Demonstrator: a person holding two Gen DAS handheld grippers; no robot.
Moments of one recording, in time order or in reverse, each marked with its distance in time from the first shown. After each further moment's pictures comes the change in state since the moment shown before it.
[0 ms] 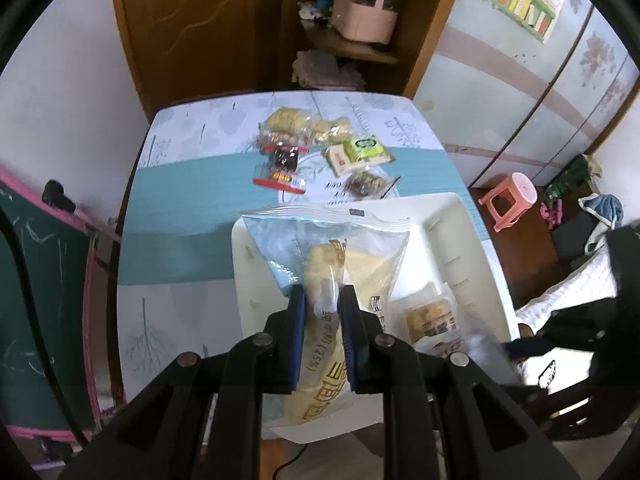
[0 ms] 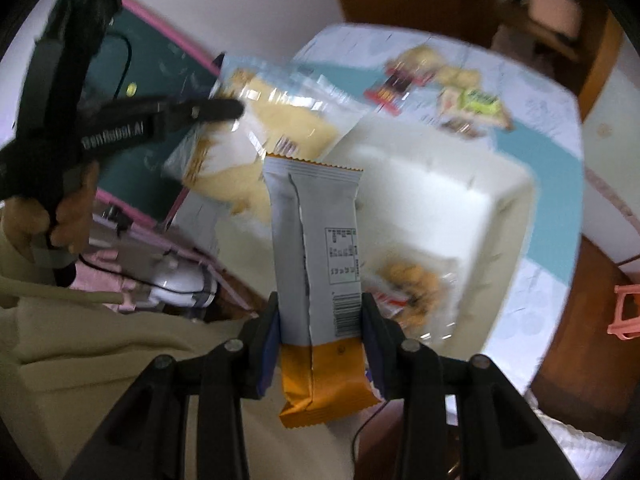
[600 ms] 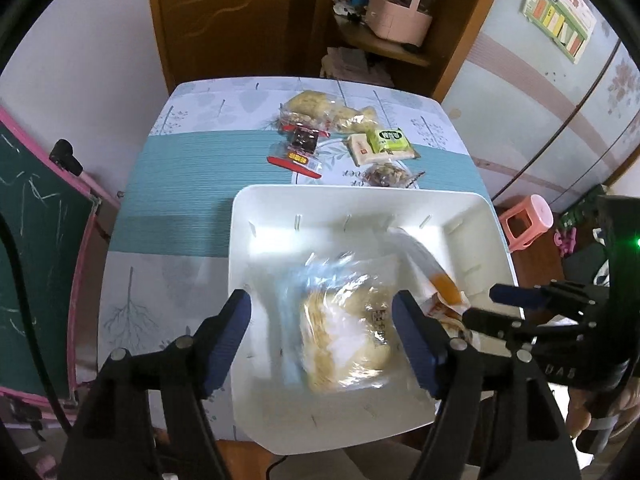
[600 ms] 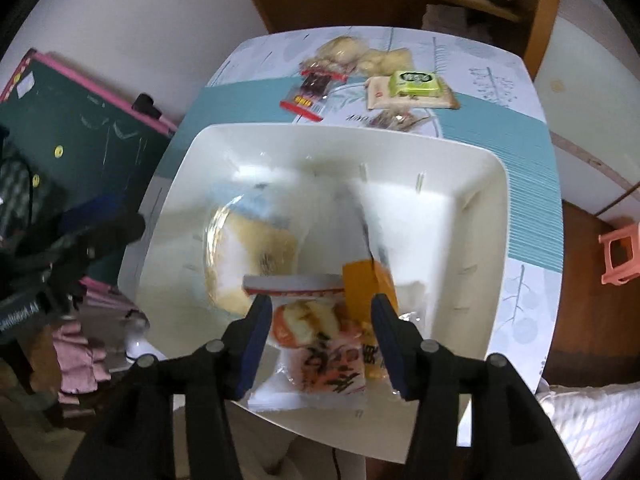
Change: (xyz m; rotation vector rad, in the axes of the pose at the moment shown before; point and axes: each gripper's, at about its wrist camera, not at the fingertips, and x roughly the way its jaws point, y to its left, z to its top) left arm 0.035 -0.001 -0.022 -0.113 -0.013 0.037; right arm 0.036 -0.055 0.027 0.236 -0.091 -0.139
